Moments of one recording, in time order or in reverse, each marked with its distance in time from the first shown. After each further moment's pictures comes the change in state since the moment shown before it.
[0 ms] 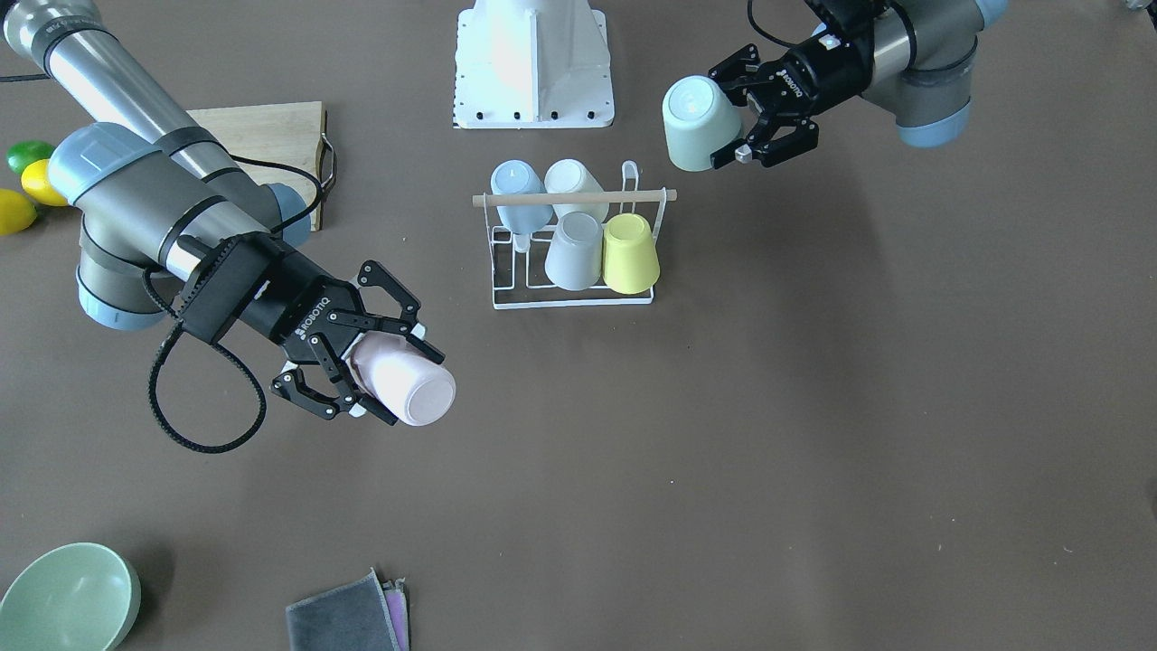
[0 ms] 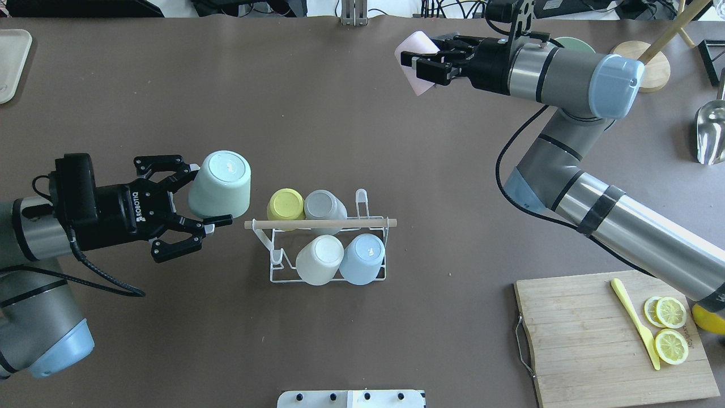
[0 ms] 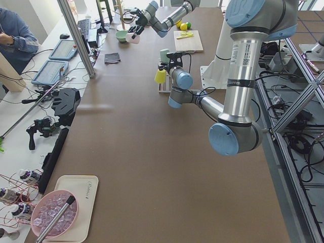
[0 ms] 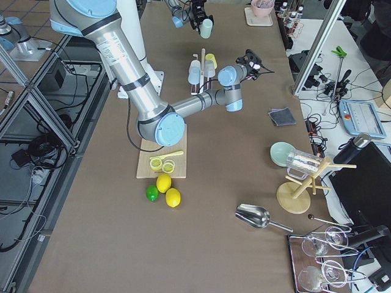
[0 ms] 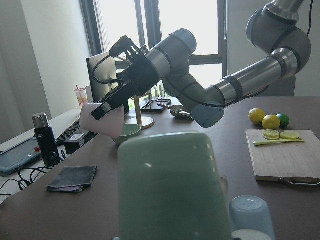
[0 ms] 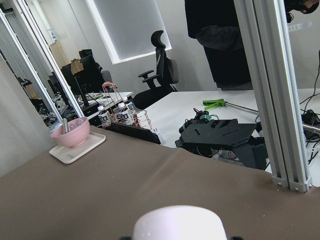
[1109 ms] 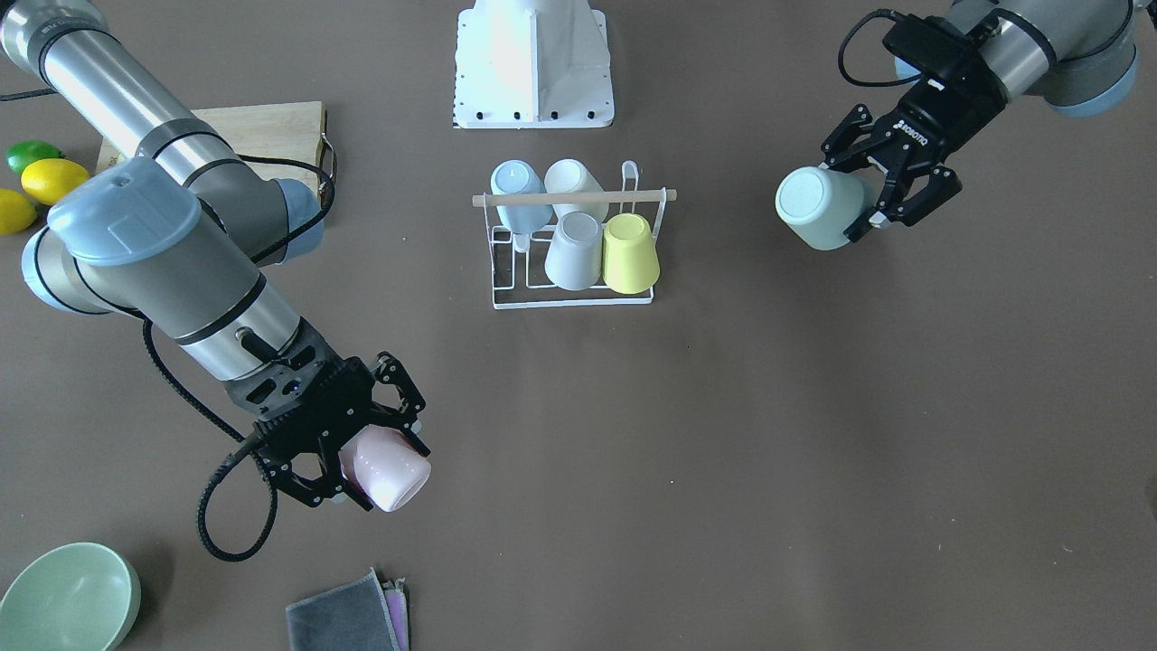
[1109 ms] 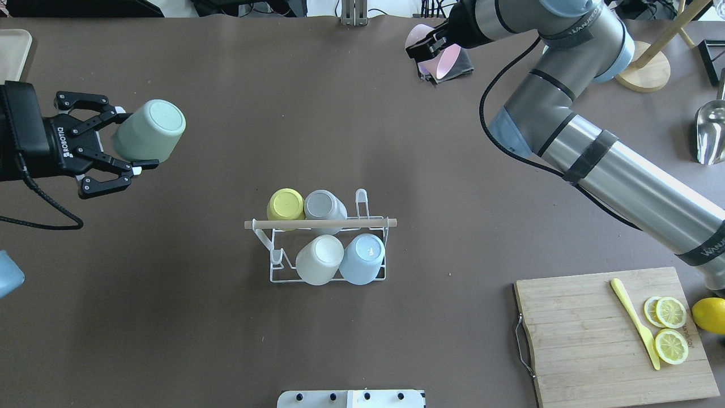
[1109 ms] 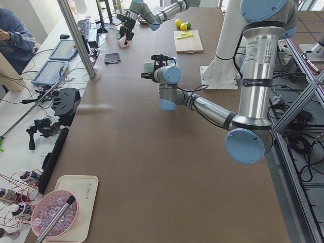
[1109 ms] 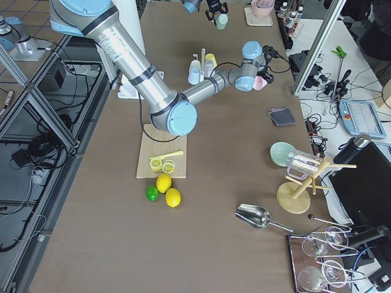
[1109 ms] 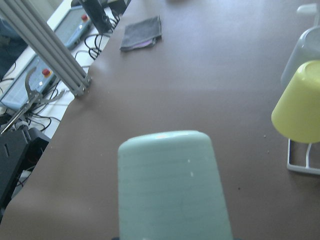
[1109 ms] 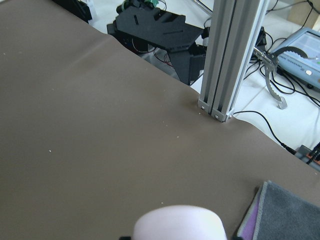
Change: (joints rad) left arm -0.304 0.086 -0.095 0.340 -0.253 0.197; right arm 0.102 0.139 0.007 -0.683 0.215 -0.390
